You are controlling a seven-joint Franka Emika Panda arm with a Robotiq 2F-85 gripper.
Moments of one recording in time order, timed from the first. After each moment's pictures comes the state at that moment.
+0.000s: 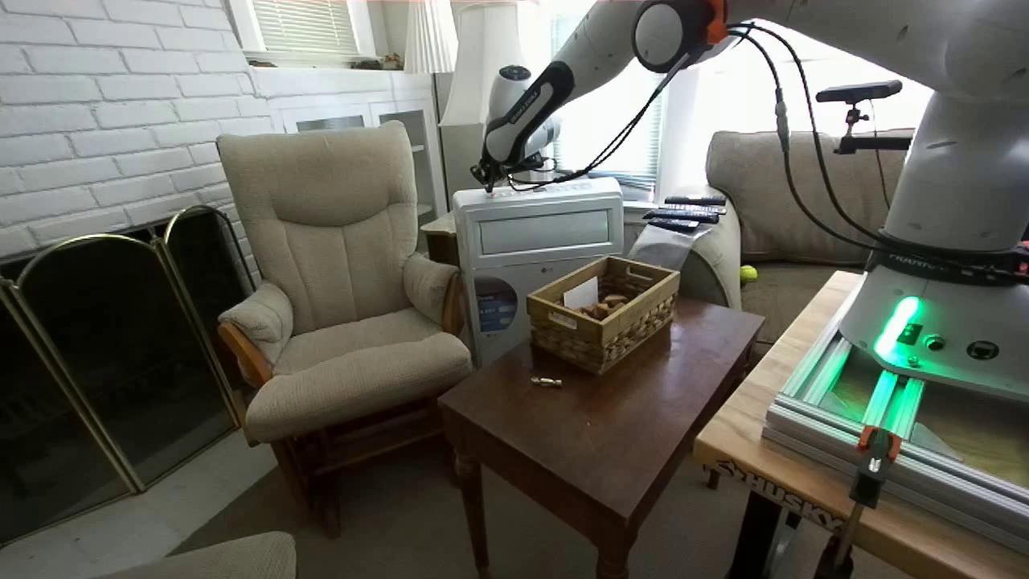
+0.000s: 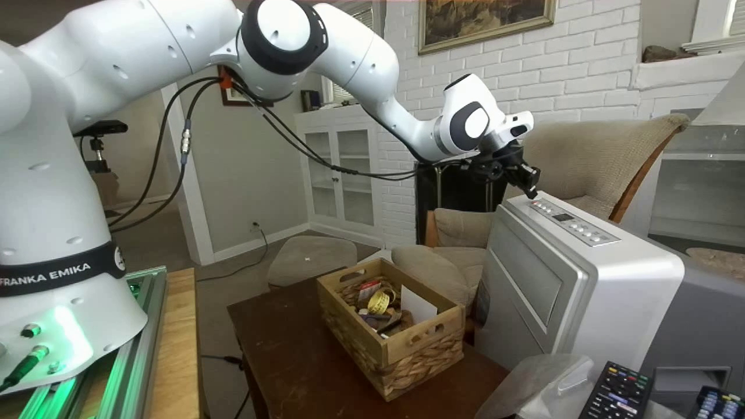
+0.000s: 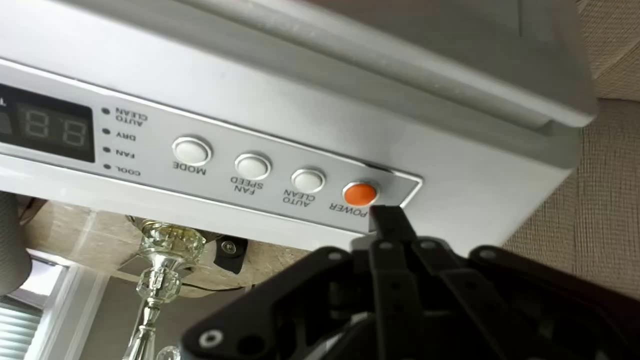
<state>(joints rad) 0.04 1.12 -0.21 -1.03 -0.08 2.79 0.33</state>
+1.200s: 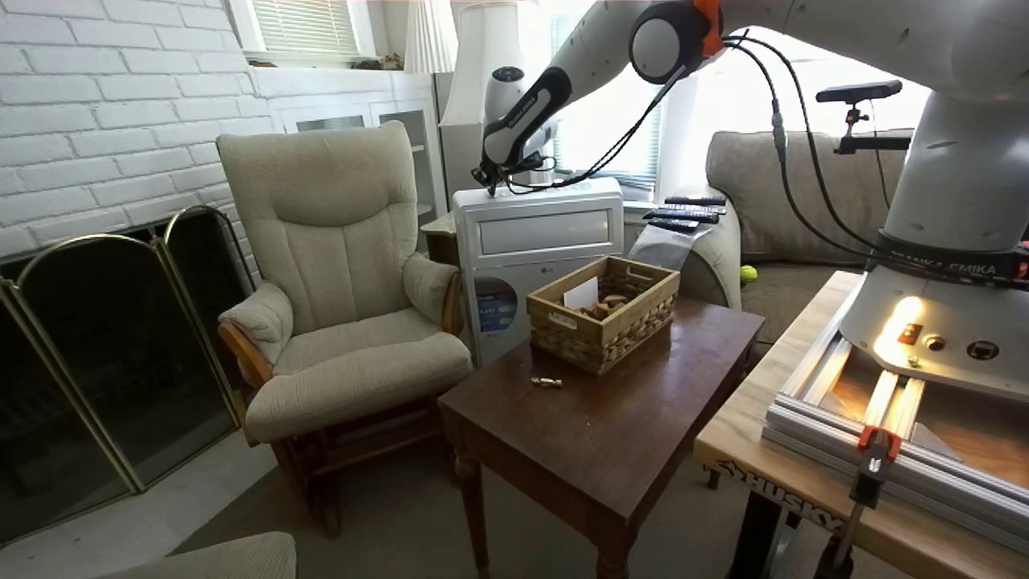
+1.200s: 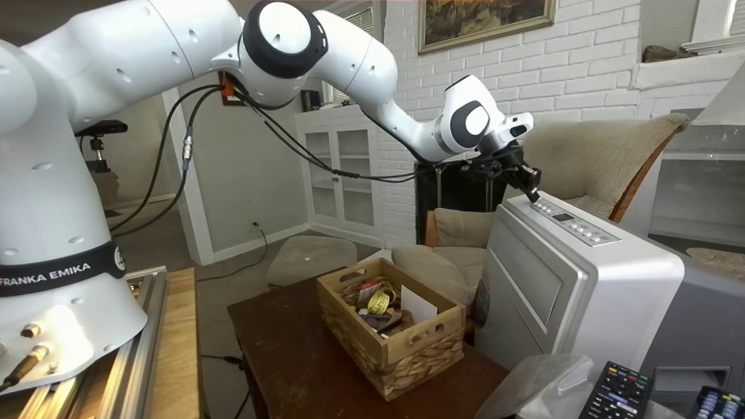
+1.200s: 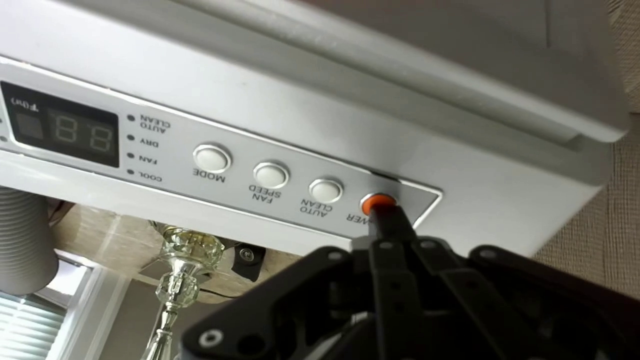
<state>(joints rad) 0.08 1.15 -0.28 -0.98 -0.08 2.72 0.37</state>
